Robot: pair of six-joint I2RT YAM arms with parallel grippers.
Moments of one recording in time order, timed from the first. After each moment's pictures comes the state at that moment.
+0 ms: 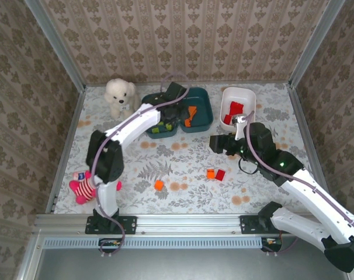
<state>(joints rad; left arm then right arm) -0.68 2.00 1.79 -0.75 -0.05 -0.79 0.57 0.88 0.93 -0.54 0.03 0.45</state>
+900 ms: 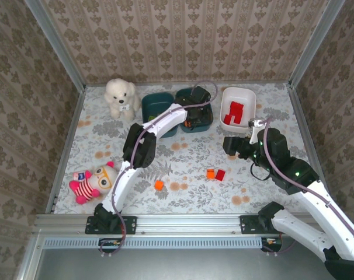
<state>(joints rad) -0.74 2.49 2.25 -0.75 0.05 -0.57 0.51 0.75 0.93 -0.70 0.10 0.49</state>
